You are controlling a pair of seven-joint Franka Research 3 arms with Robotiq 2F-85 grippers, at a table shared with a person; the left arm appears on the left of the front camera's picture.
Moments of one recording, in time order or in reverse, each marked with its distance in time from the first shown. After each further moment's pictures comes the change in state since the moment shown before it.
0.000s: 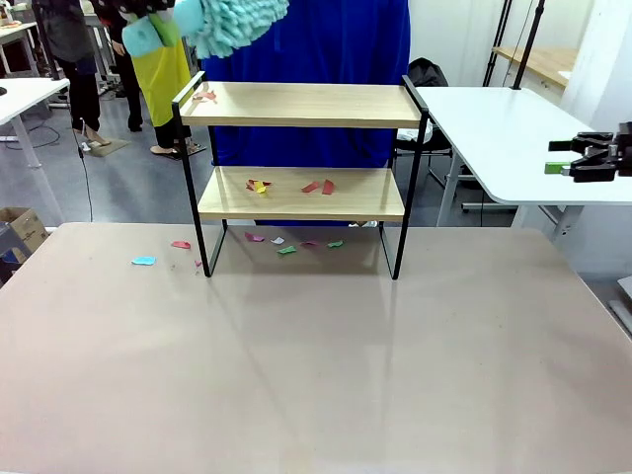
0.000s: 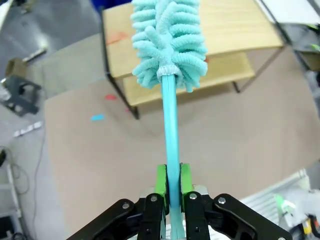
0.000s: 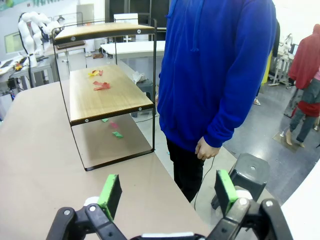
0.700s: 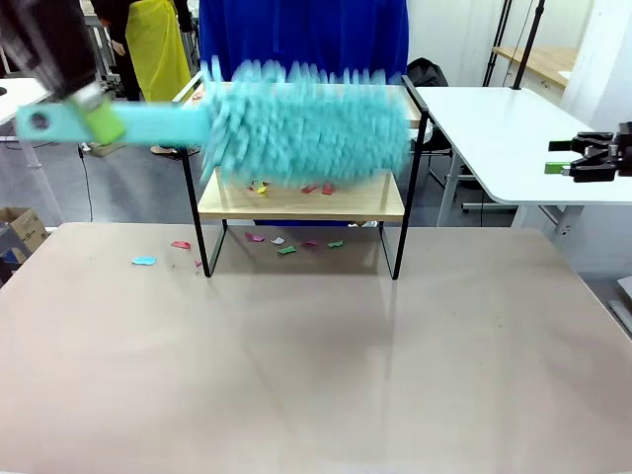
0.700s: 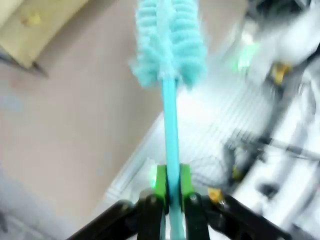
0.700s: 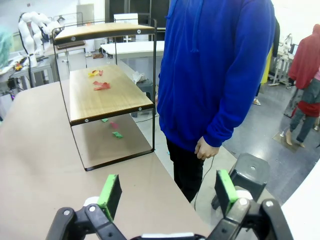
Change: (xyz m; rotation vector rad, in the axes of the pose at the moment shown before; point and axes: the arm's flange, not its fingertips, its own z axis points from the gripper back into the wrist) left arm -0.076 0.044 -0.004 -0.438 0.524 -0.505; right arm 0.000 0.000 0.000 0.000 0.000 0.000
